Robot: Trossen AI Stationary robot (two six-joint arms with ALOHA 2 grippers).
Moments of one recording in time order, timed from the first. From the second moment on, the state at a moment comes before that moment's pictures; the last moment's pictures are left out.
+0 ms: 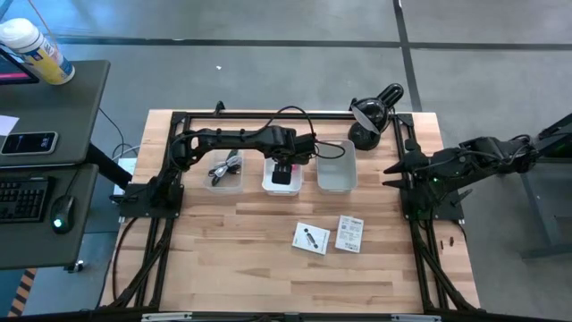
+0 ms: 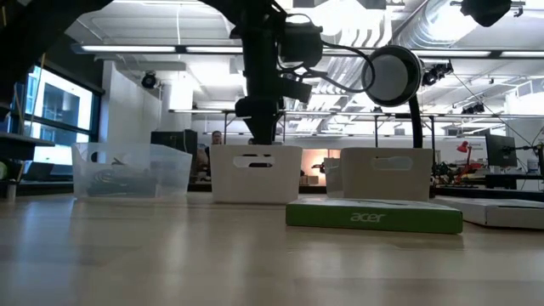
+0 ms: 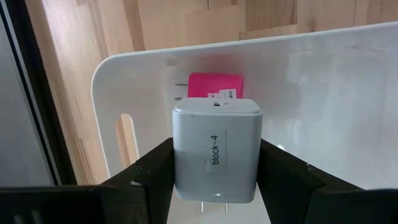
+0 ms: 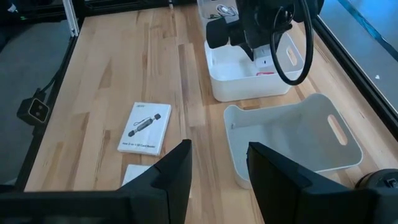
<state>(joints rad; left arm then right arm) 0.32 2.13 1.82 -1.07 -0.27 0.36 0.30 0.62 1.00 -1.03 0.29 0.33</state>
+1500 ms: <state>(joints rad) 0.29 2.13 2.06 -1.24 -0.16 0.42 0.30 0.62 1.00 -1.03 0.28 0.33</state>
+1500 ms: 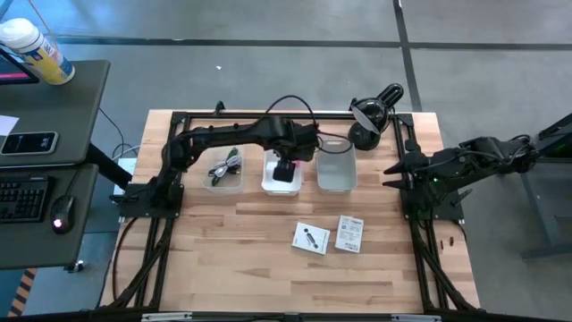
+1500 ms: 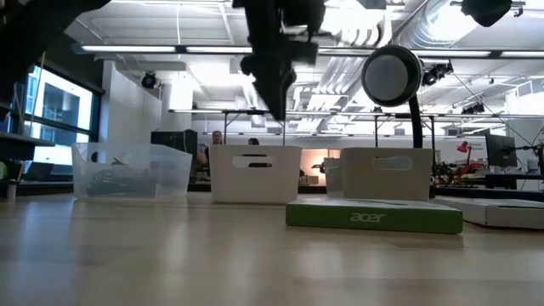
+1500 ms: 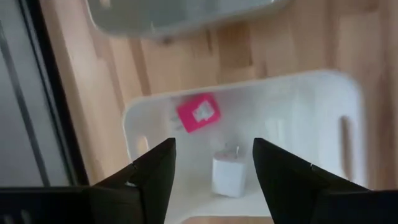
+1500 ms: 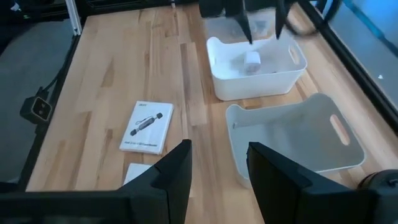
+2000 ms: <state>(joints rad) -0.01 2.13 2.30 -1.19 -0.17 0.54 0.30 0.63 1.00 -1.18 0.17 0.42</state>
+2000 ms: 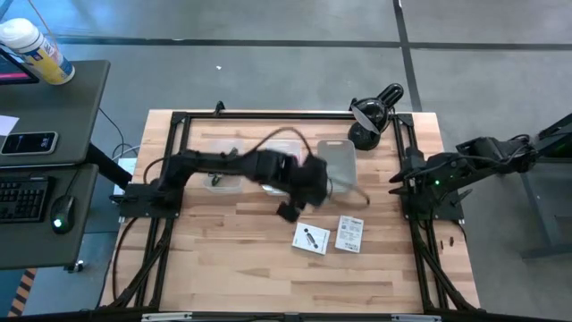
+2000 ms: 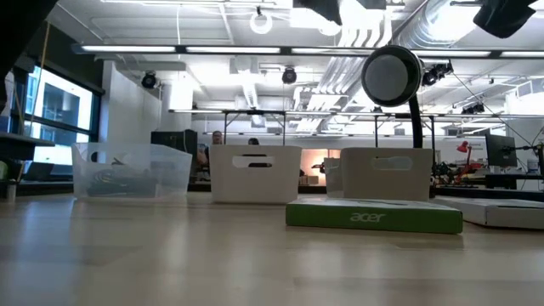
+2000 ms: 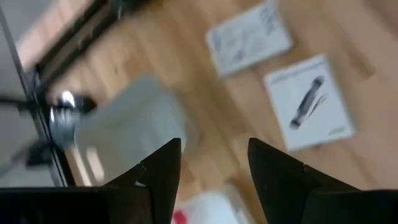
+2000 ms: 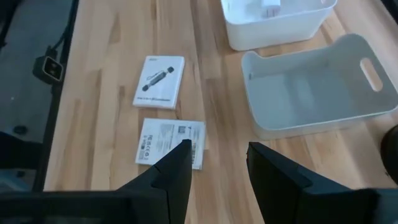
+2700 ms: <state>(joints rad) -0.24 2.13 1.93 -0.97 -0.13 0.26 0.34 0.69 0.53 -0.50 0.03 0.42</state>
